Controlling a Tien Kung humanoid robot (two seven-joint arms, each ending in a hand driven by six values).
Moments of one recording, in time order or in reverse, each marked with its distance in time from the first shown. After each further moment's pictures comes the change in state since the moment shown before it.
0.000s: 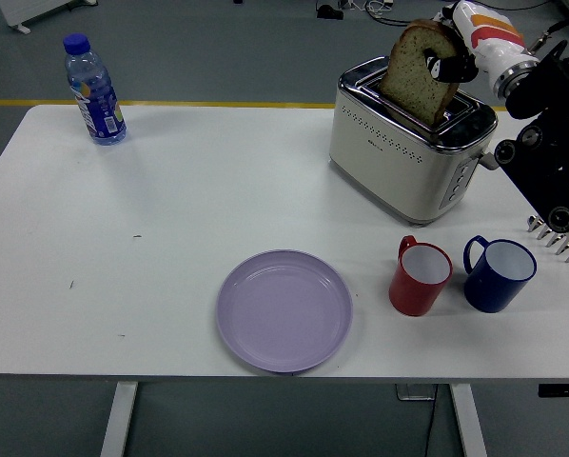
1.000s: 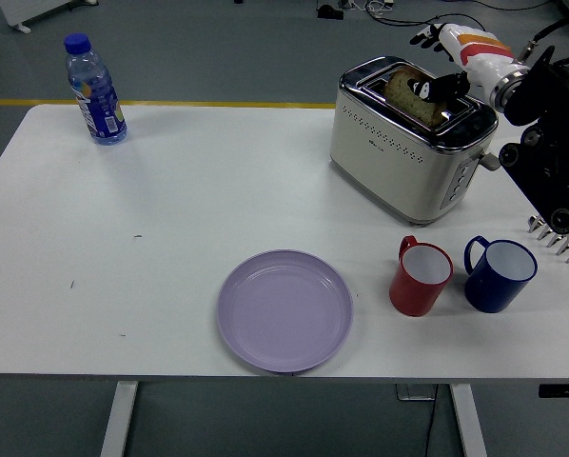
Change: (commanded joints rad) left arm 0.001 0.000 0.022 0.000 -0.023 0.006 -0.003; right arm 0.004 -0.002 0.008 -0.043 -0.041 0.127 0.083
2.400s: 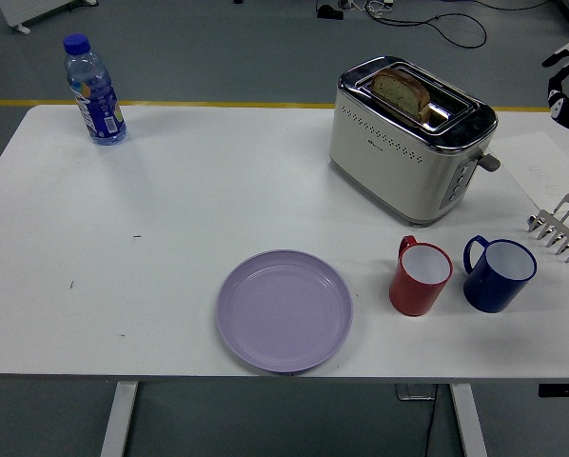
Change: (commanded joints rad) left arm 0.047 0.000 -0.118 0.000 0.125 -0.027 0.005; right arm -0.492 -0.328 0.155 0.531 0.062 -0.402 -0.121
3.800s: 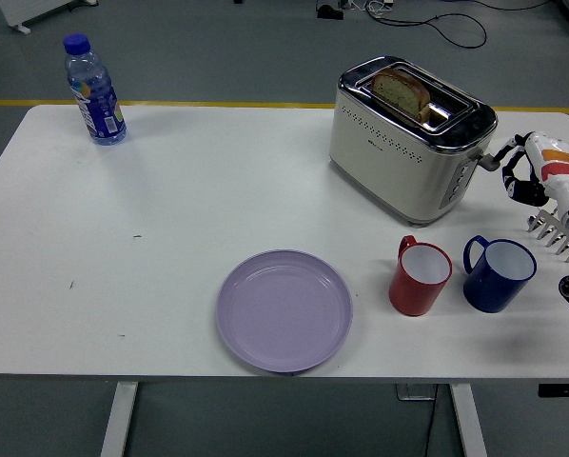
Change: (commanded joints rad) left arm 0.000 0.000 0.002 0.000 0.007 0.000 0.009; right arm 0.021 0.096 -0.141 -0.241 -0.027 0.072 0.067
